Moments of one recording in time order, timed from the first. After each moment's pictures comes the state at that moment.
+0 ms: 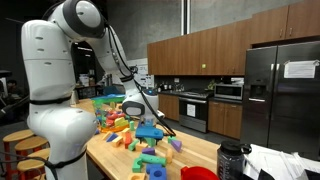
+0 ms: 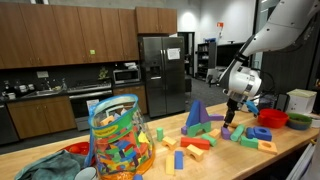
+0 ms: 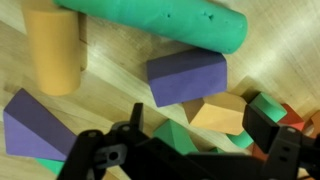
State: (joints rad) arm 0.08 -0.04 -0.20 -2.77 0.93 2.82 -1.49
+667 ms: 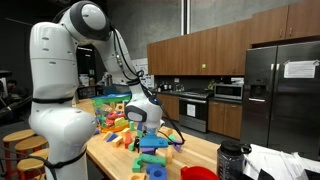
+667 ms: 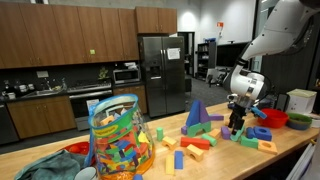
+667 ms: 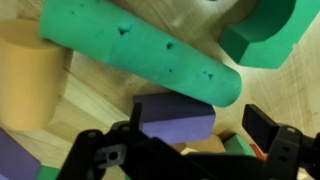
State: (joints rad) arm 0.04 0.03 -0.24 -2.78 1.02 2.71 -1.87
